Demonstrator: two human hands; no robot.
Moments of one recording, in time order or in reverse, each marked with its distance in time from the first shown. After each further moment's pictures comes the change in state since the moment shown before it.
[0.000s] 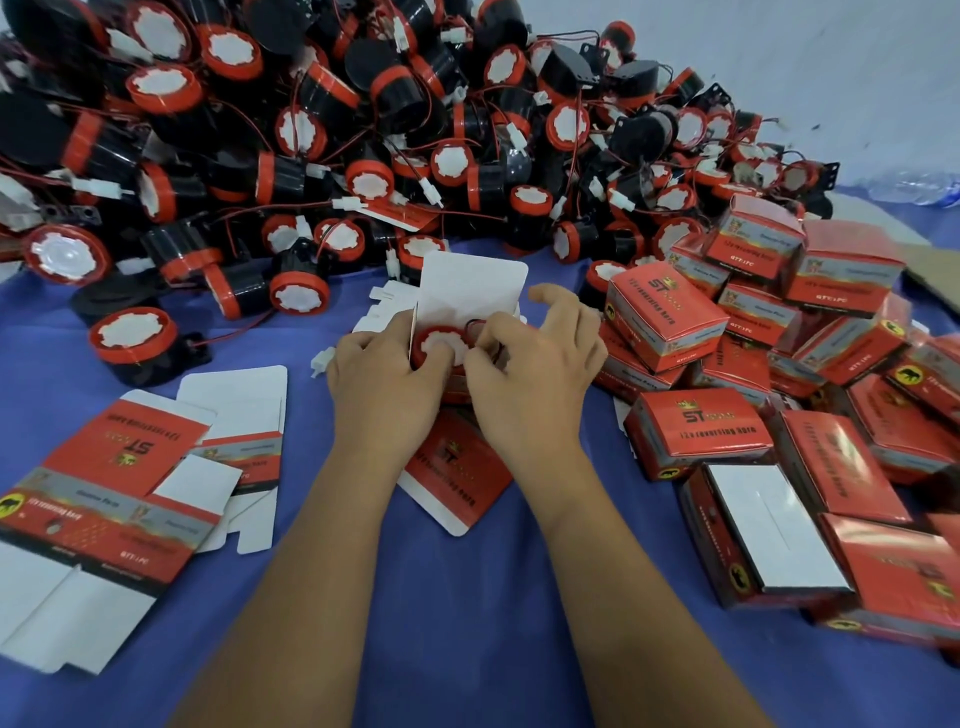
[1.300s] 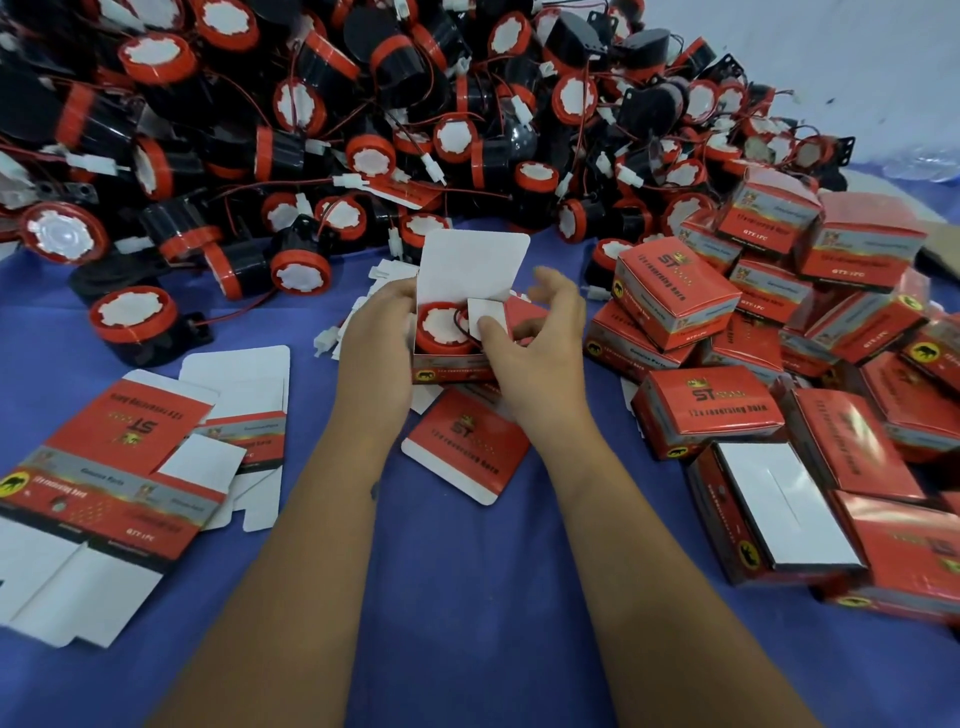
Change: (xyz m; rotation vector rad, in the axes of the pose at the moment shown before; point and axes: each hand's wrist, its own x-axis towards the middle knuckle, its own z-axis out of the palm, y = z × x) left_hand 0.003 0.008 -0.005 -0.513 -0.027 -0.054; right_hand 0.006 0.019 0.014 0.595 -0.123 0.293
